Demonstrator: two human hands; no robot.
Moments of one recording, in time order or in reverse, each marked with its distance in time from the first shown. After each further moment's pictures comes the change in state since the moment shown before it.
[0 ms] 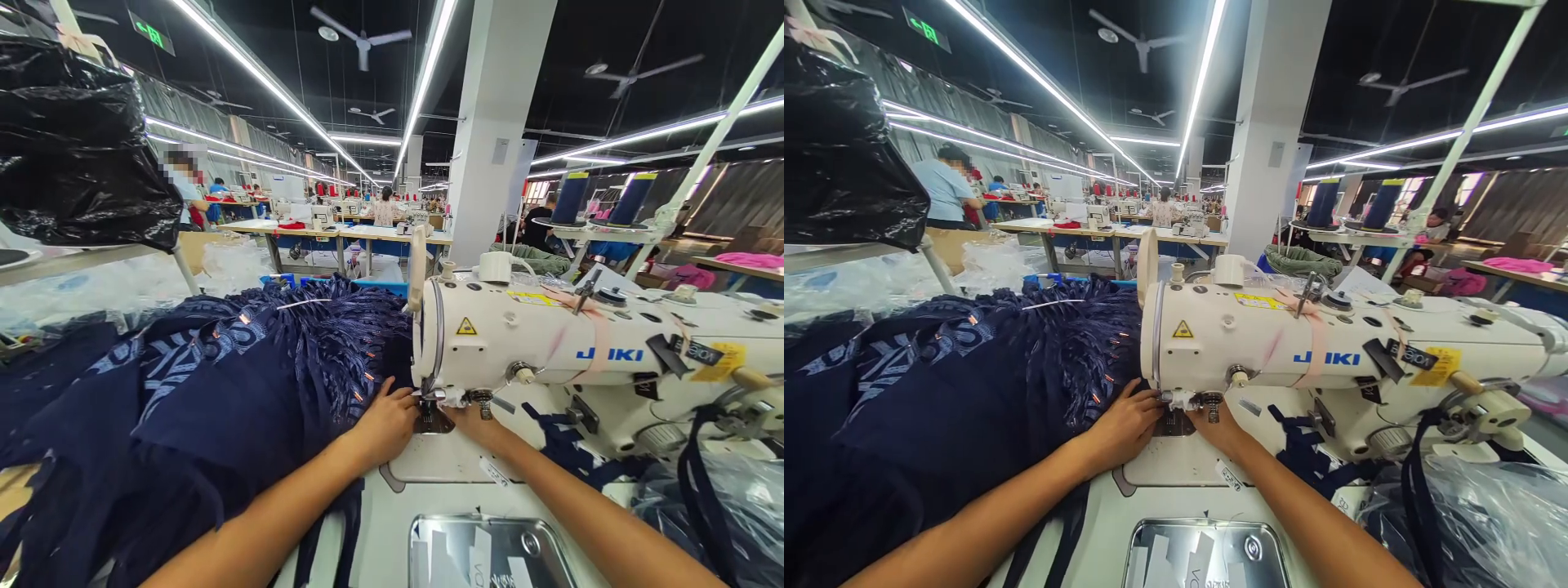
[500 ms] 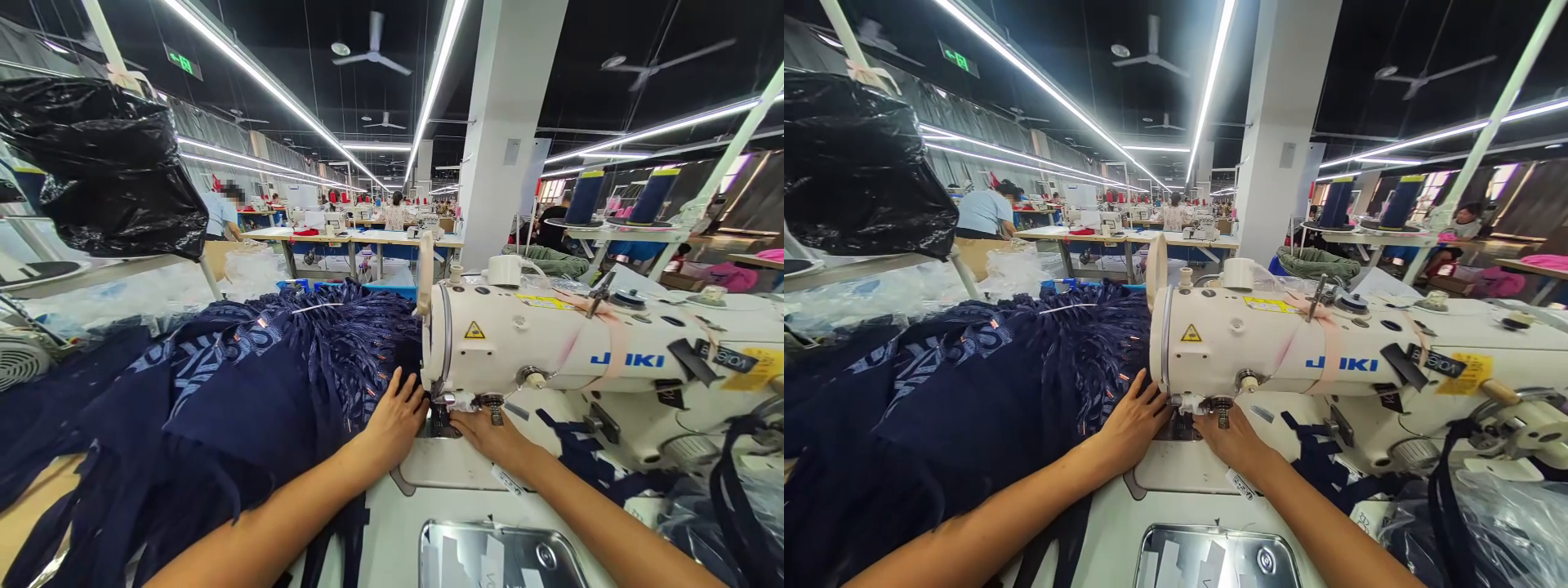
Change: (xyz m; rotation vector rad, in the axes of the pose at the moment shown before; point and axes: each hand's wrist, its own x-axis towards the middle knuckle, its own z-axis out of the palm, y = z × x) left_hand -0.001 0.001 0.000 0.291 -0.042 -0.006; right_hand -0.024 0.002 -0.018 -0.125 0.082 -0.229
